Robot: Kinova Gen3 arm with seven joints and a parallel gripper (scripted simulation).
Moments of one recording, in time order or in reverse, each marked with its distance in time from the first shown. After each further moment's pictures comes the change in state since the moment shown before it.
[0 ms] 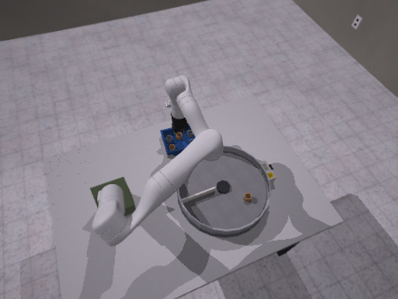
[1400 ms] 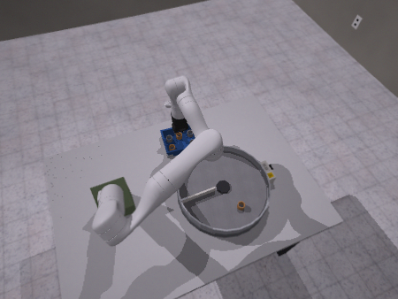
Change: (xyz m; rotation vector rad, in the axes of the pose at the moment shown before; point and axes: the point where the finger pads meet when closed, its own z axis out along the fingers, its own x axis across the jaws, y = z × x) arm 0.000 0.000 0.002 0.000 0.001 0.000
